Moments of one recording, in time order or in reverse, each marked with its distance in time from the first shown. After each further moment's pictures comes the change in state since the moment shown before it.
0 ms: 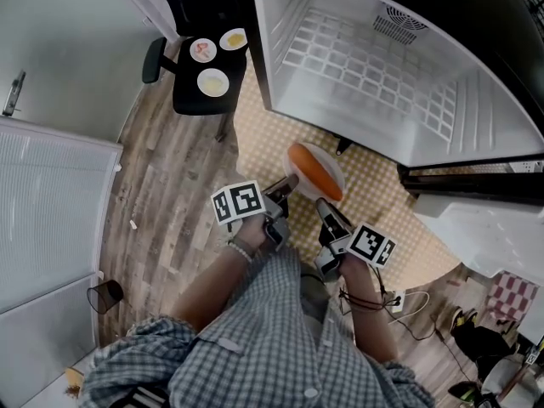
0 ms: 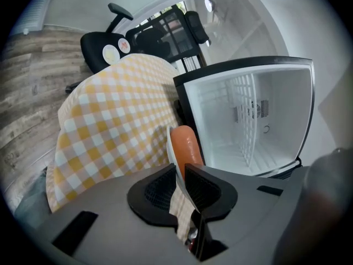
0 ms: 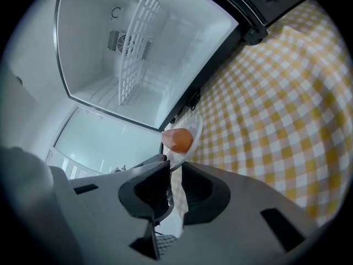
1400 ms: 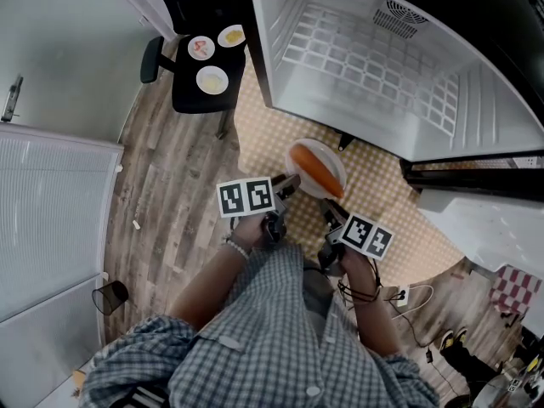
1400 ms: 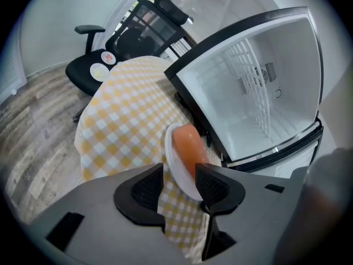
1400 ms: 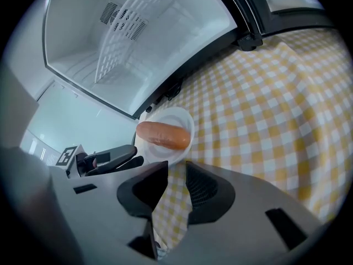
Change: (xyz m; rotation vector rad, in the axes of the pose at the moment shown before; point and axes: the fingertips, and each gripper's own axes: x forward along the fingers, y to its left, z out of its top) left arm -0.005 0.020 -0.001 0.261 0.148 0.221; right arm 0.003 -0.051 -0.014 -0.106 0.085 -0.298
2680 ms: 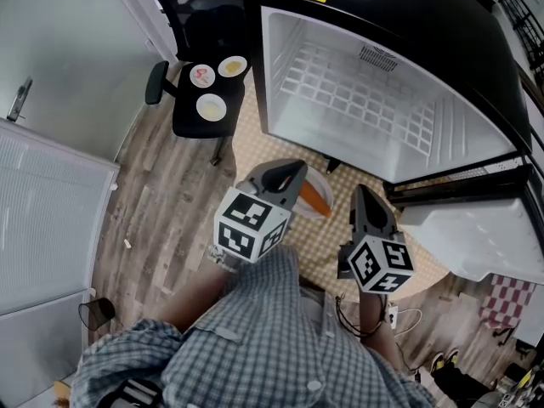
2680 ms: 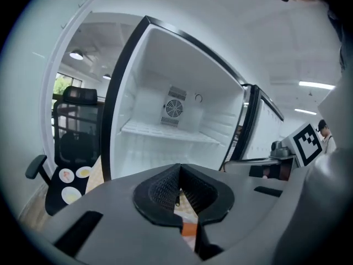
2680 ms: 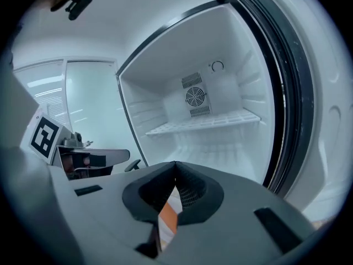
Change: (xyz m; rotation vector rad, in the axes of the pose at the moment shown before) left arm -0.088 -0.179 0.085 0.858 -0.336 -0.074; right arm -0.133 0.127 0.141 -0.635 -0.526 -0.058
